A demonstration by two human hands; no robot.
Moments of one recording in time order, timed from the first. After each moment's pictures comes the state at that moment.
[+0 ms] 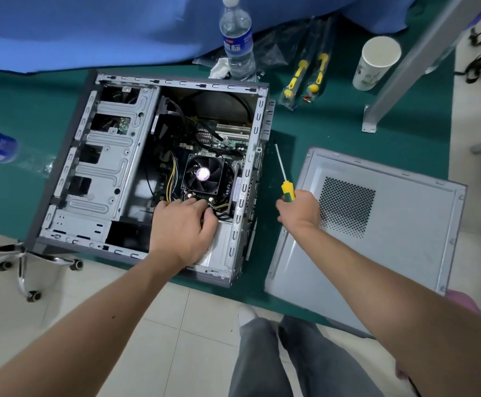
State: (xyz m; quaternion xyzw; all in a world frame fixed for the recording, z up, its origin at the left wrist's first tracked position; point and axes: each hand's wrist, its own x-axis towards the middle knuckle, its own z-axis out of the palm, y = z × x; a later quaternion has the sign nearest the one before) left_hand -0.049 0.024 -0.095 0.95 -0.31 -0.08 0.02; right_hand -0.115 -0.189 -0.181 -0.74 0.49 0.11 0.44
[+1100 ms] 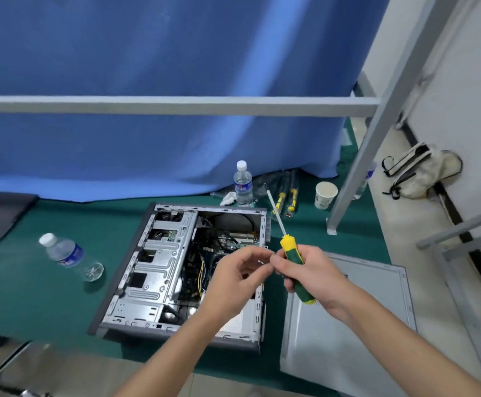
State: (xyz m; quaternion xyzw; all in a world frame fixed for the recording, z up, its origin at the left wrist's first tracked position) left_hand -0.075 -0.001 0.071 0.74 -0.30 -0.24 0.56; right_hand -0.158 -0.153 0.089 -0.66 0.28 0.04 0.70
